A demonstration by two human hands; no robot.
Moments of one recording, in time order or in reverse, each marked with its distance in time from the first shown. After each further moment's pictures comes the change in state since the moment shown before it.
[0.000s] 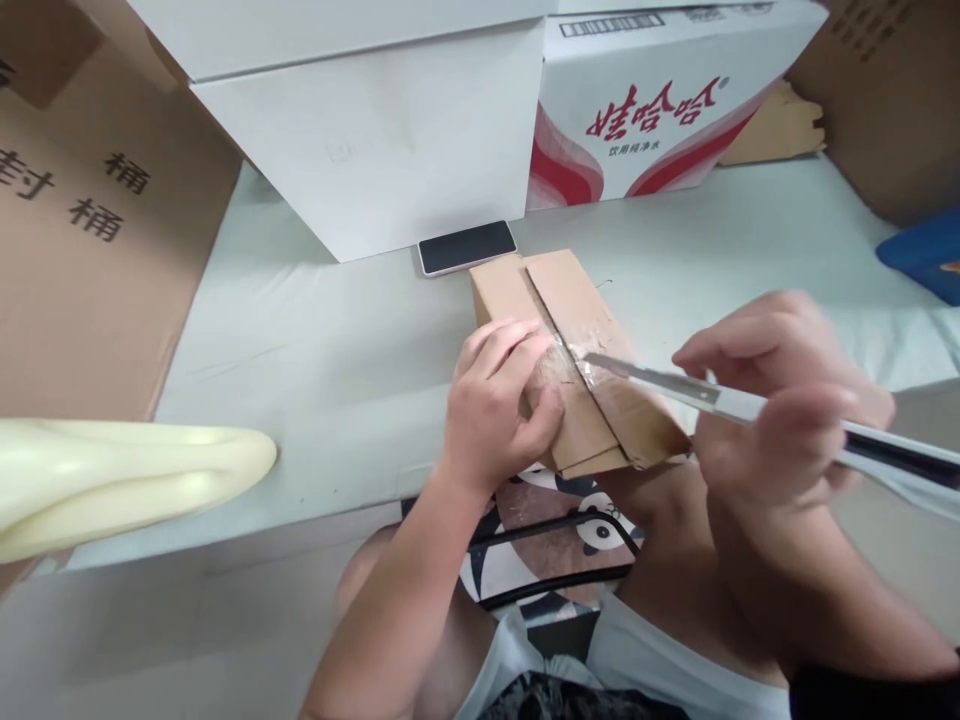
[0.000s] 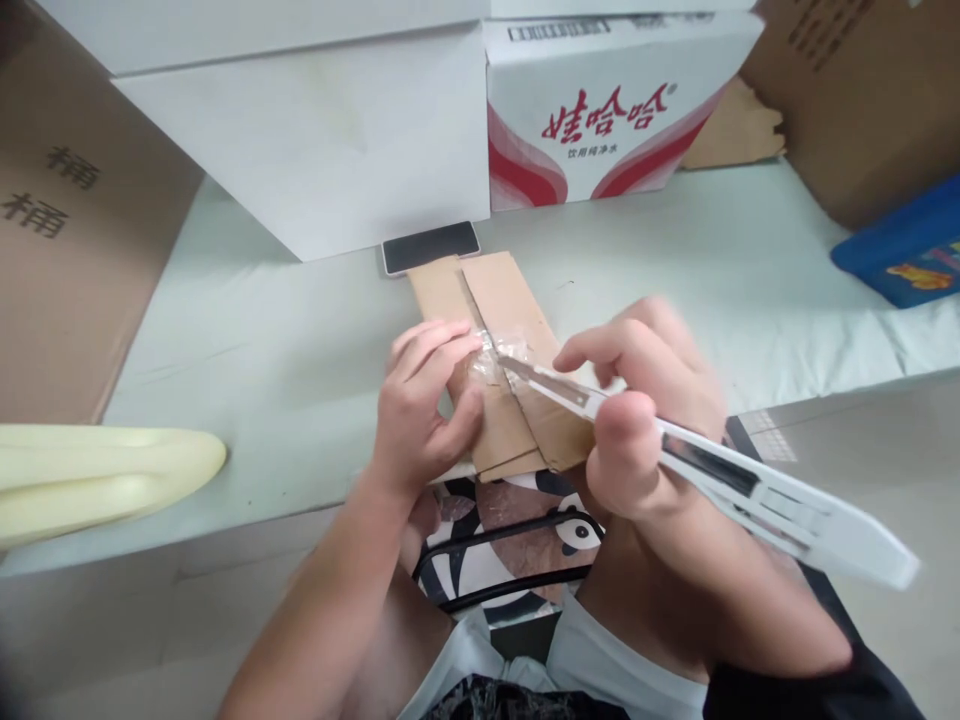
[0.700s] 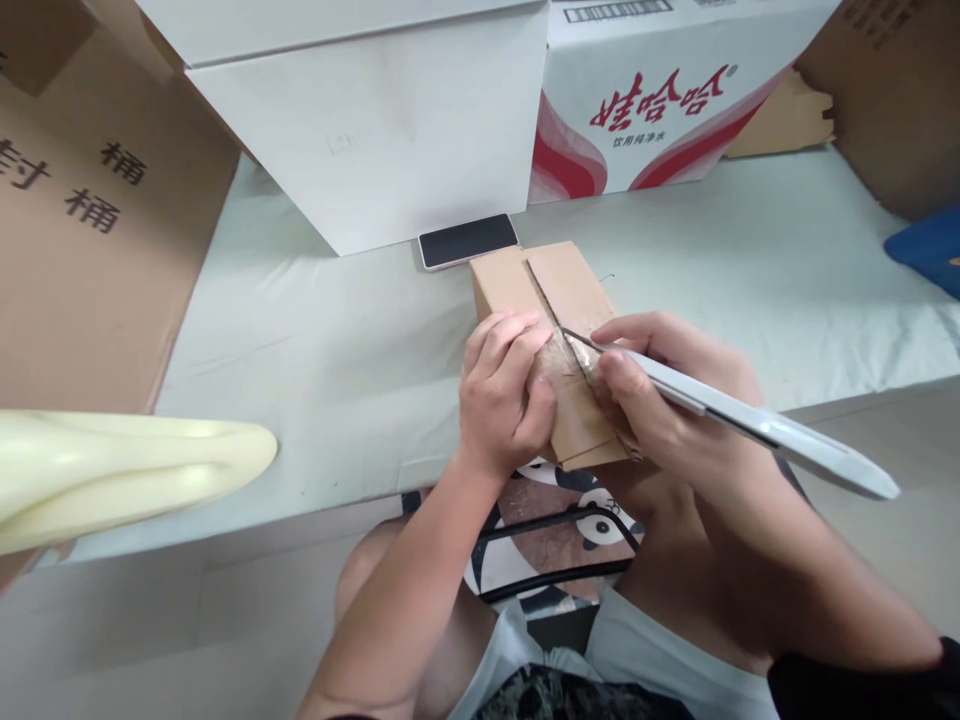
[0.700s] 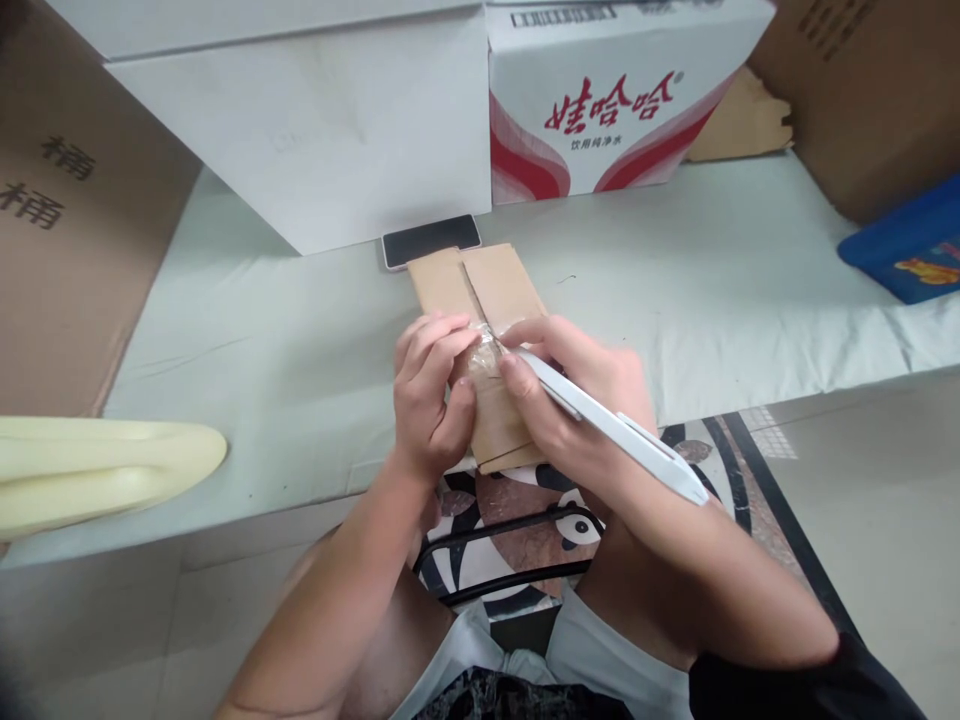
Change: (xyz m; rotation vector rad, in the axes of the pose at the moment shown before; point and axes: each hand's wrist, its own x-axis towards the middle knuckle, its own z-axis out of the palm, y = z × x) left_hand -0.006 -0.005 0.020 -0.076 0.144 -0.012; right_hand 0.012 -0.005 0.013 -0.020 -0.268 0.152
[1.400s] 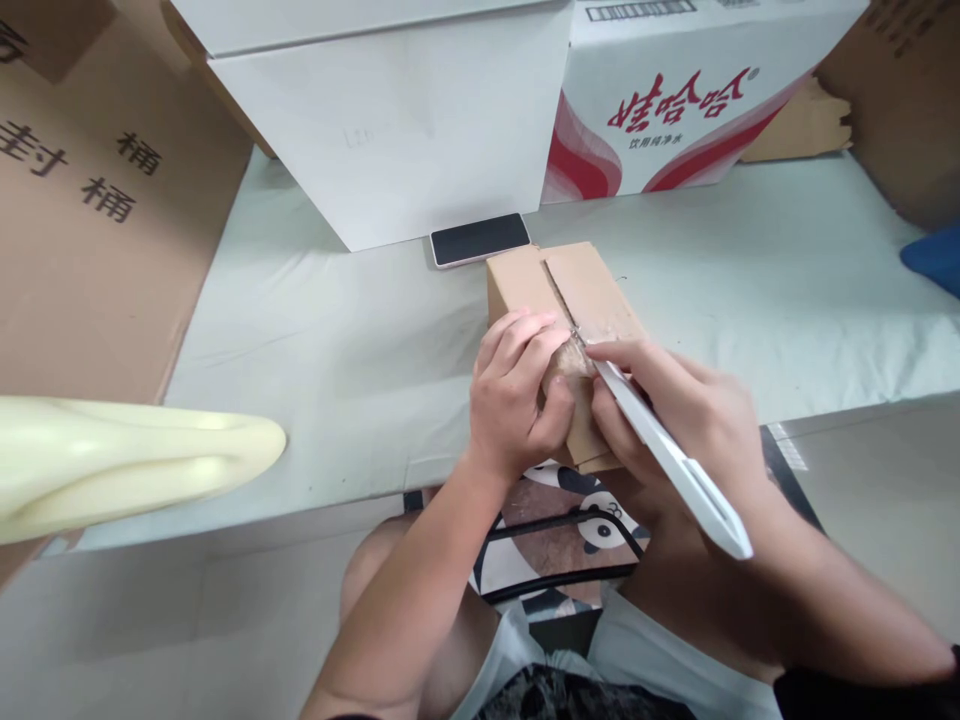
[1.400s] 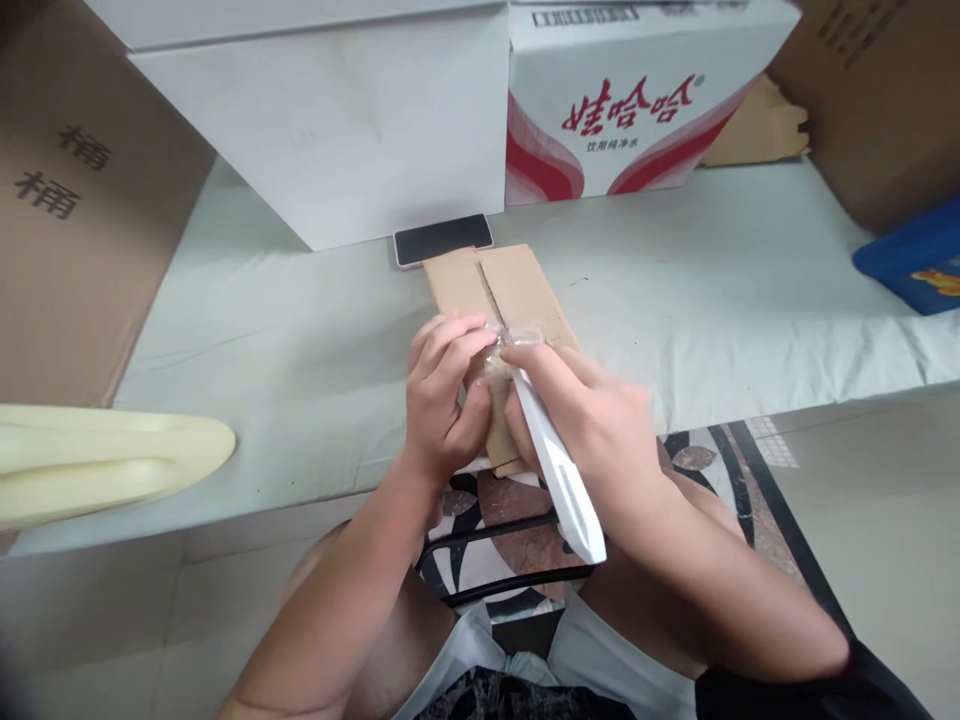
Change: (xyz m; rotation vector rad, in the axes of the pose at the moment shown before) left_hand 0.000 -0.001 -0.001 0.024 0.008 0.008; right_hand -0.016 -0.001 0.013 -0.274 0.016 -0.163
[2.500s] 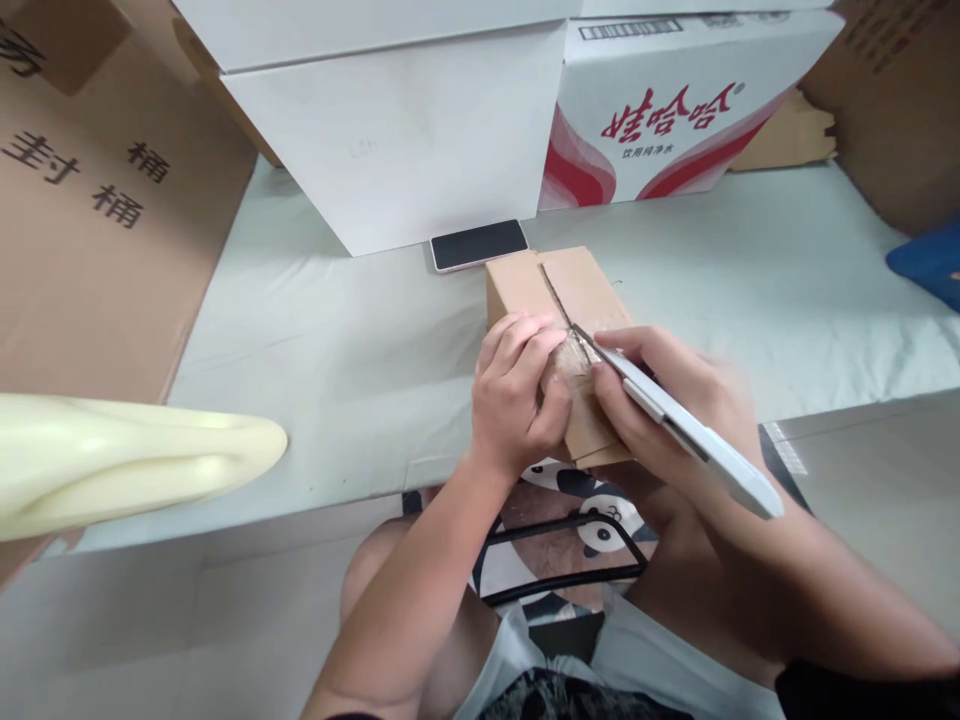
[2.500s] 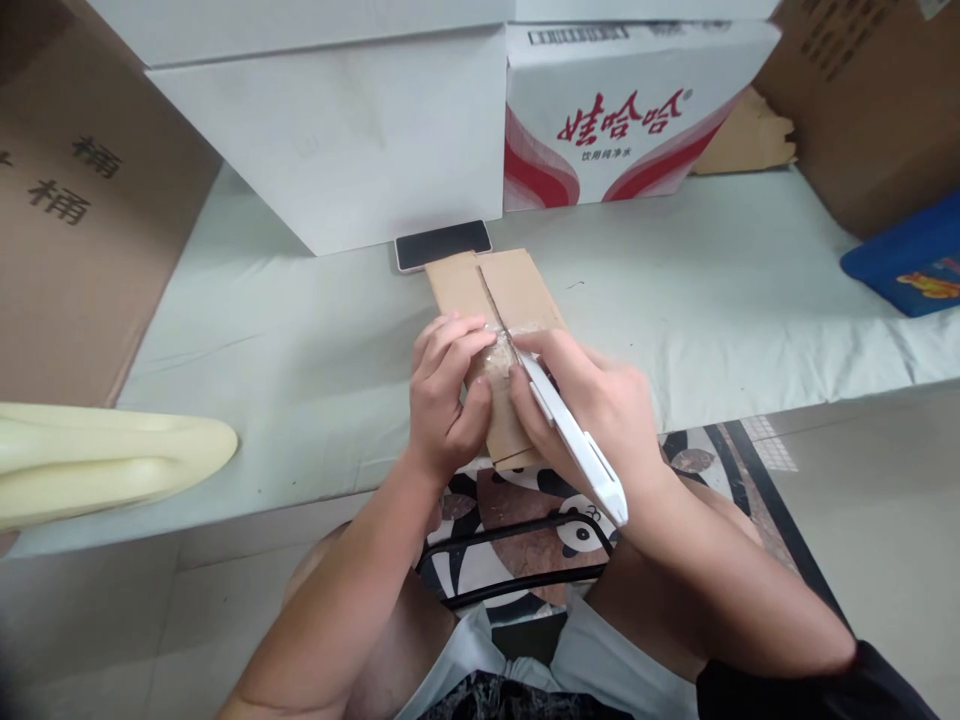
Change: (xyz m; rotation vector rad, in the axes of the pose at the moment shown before) left_hand -0.001 0.001 0.002 -0.029 -0.004 -0.023; right_hand 0.008 0.000 -0.003 0.054 -0.020 0.092
